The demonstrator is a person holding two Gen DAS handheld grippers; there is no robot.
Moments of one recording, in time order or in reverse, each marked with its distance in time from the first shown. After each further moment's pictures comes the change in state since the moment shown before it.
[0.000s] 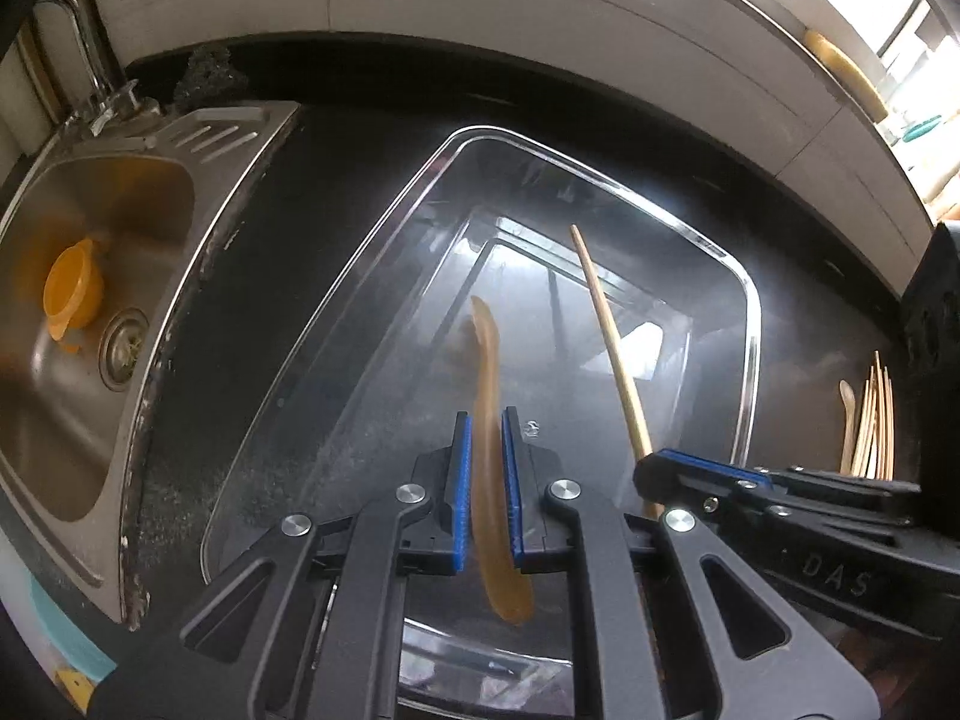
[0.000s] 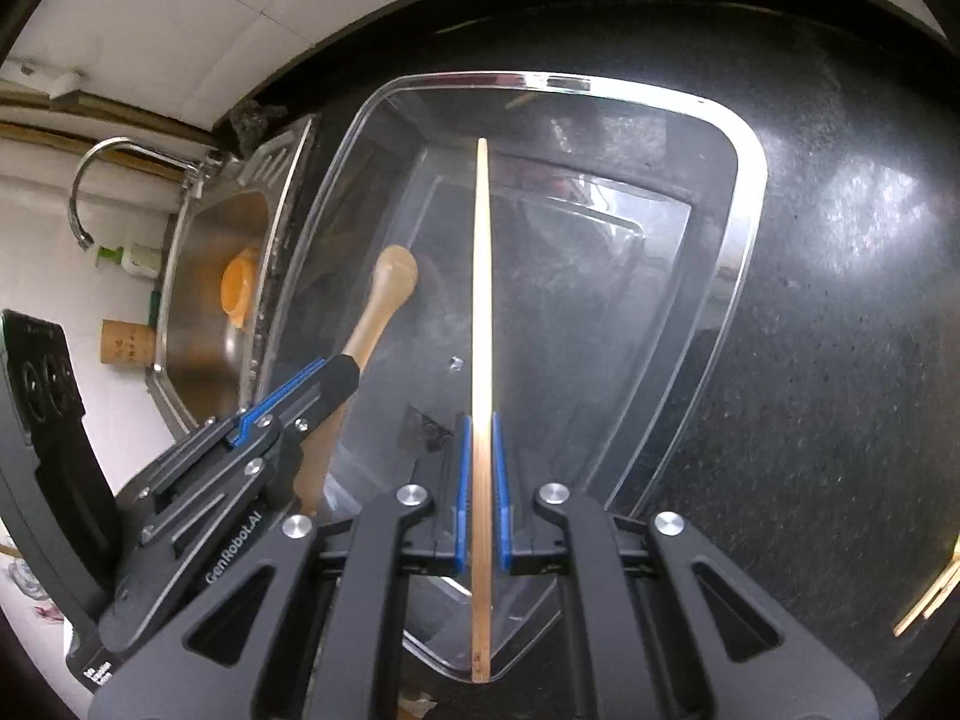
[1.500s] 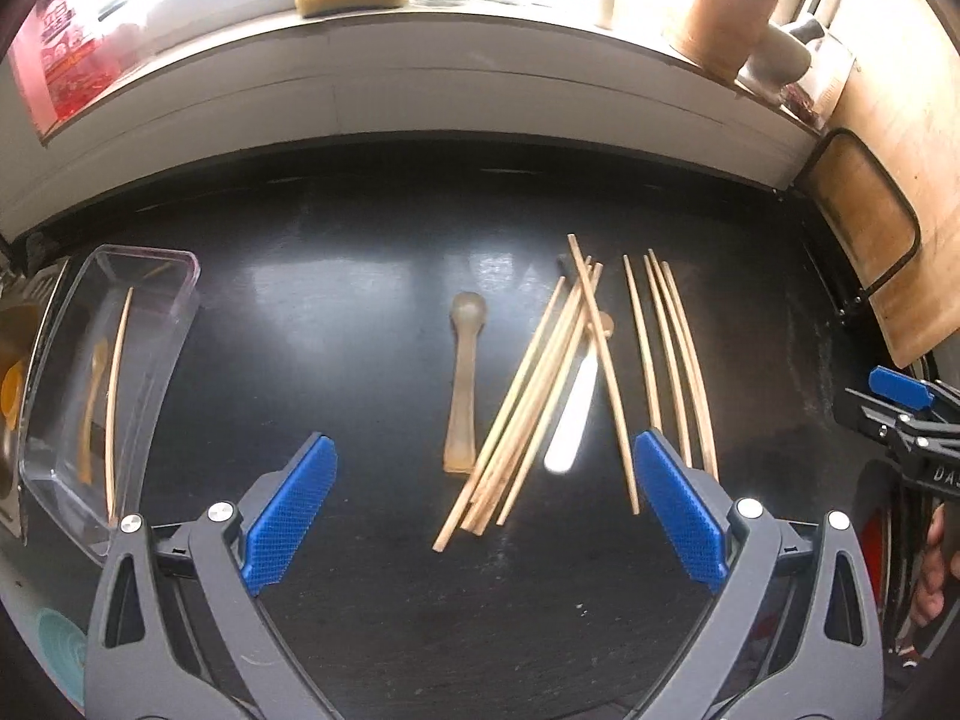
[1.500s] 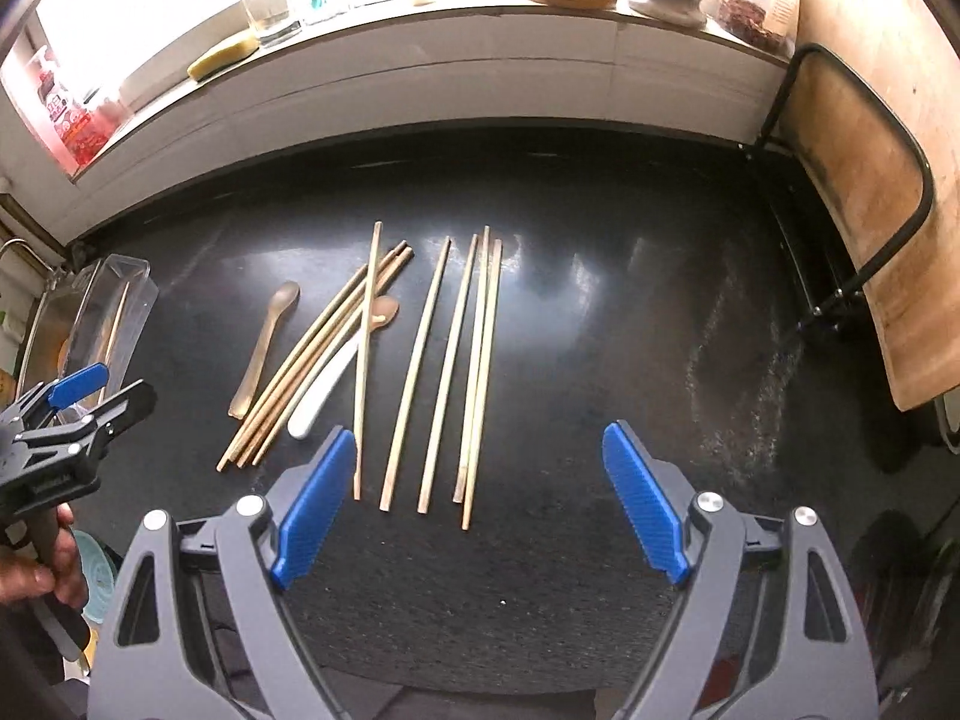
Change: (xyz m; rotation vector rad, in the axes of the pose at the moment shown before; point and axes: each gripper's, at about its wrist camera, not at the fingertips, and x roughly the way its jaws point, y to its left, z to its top) left arm -0.061 -0.357 -0.104 0.292 -0.086 -0.083; right arm -0.313 -0.346 -0.195 0.077 -0.377 -0.434
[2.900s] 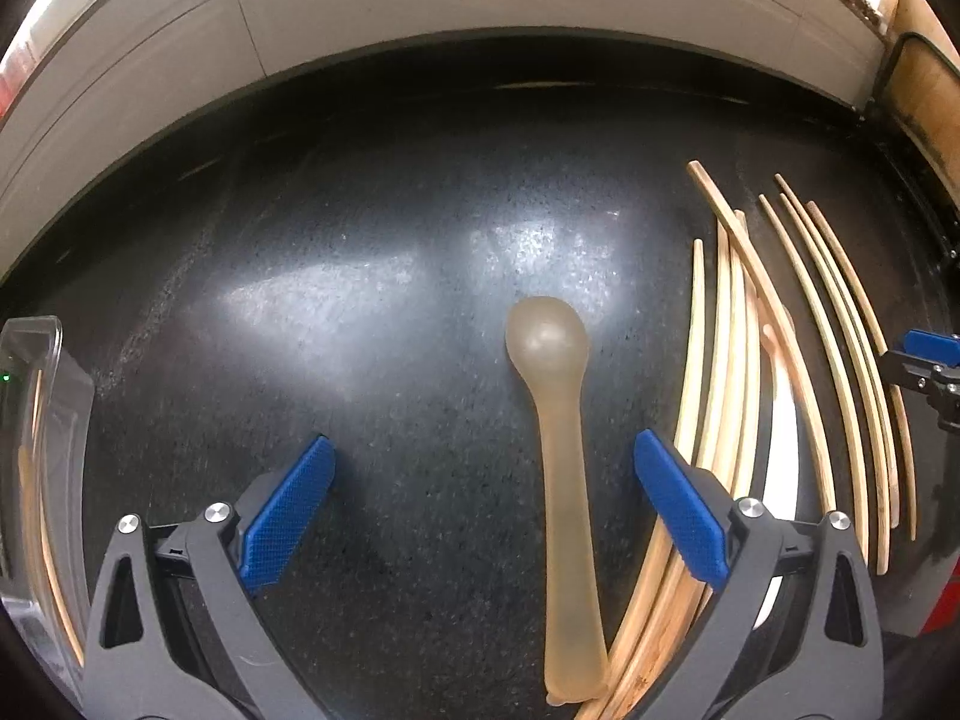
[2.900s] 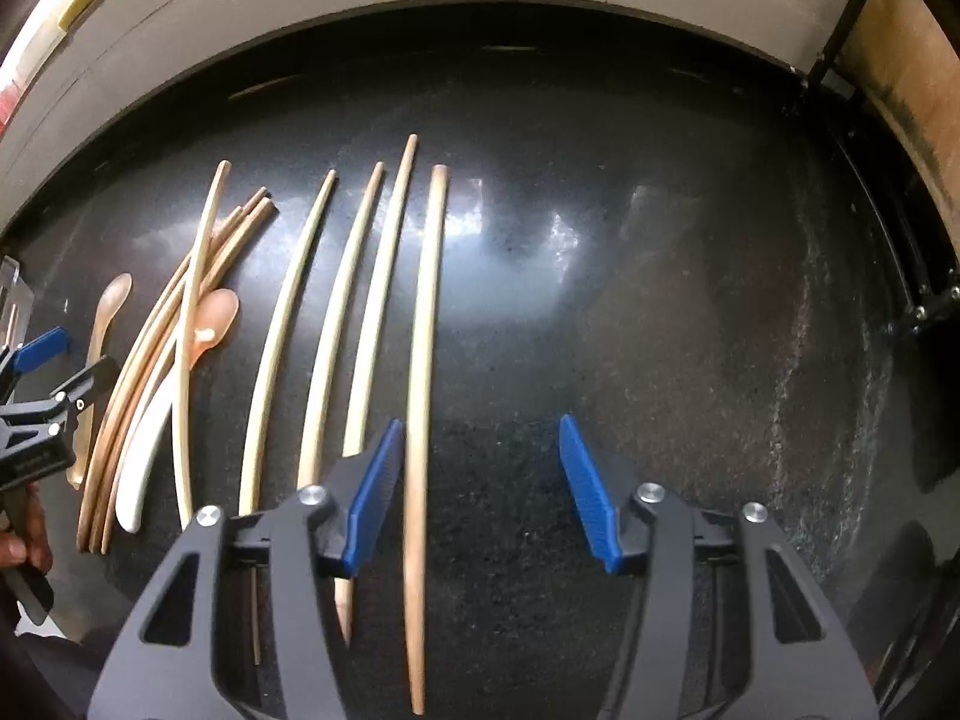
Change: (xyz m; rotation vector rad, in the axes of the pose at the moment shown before) left arm 0.171 0.023 0.039 0.143 0.062 0.088; right arm 0.165 -0.026 0.030 0.022 0.096 -0.078
